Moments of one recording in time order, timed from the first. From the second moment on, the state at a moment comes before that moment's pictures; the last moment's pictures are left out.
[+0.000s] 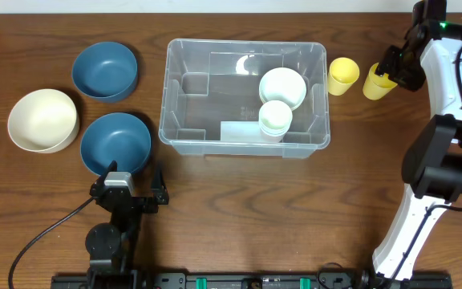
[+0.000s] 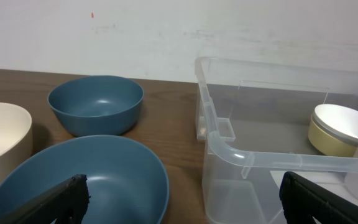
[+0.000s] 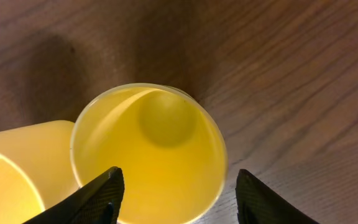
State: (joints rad) left arm 0.00 0.01 0.02 -0.11 0.08 -0.11; right arm -0.19 2.26 2.04 -1.08 0.02 0.32
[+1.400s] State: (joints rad) left arm 0.00 0.01 0.02 -0.11 0.08 -0.11; right arm 0.03 1.79 2.05 -1.35 -0.11 0.31
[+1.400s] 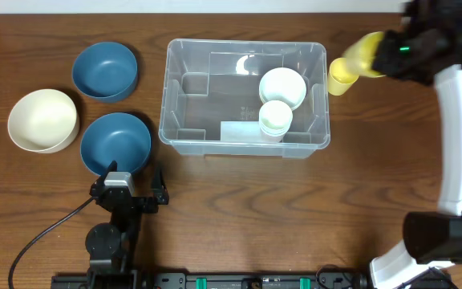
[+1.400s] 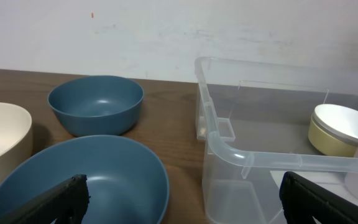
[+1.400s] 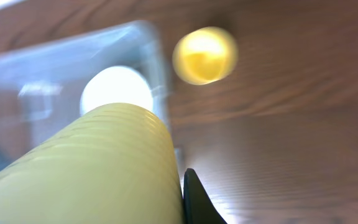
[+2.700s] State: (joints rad) left arm 0.00 0.01 0.02 -0.11 0.08 -0.11; right arm 0.41 1.84 1.62 -1.07 -0.03 0.32
